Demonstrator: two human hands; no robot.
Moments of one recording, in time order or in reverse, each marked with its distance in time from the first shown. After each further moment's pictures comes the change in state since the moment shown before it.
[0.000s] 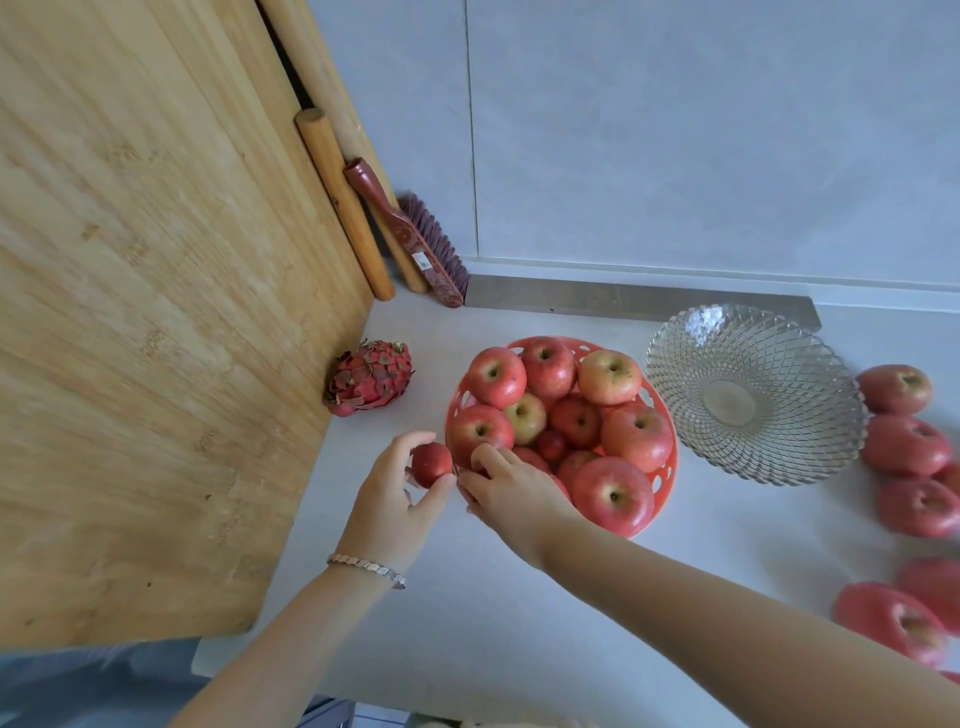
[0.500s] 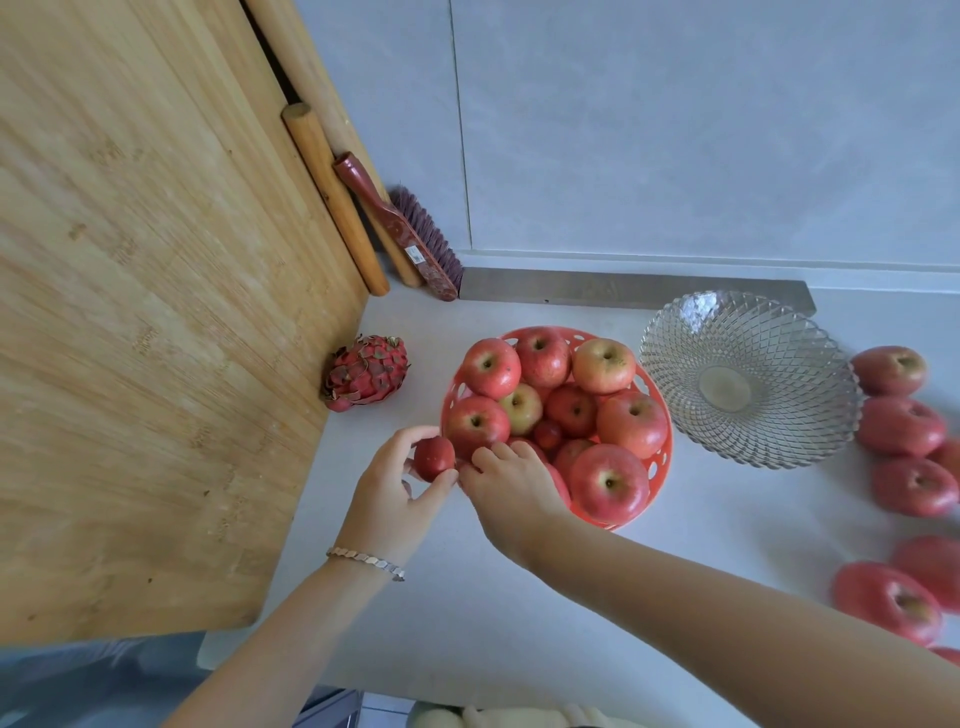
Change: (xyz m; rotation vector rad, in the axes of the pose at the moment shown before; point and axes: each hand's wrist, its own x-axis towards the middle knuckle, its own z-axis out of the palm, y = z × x) left_hand -0.003 0.007 0.000 -0.015 0.016 0.045; right_hand -0.001 -0.013 -0.002 -0.273 0.008 0.058
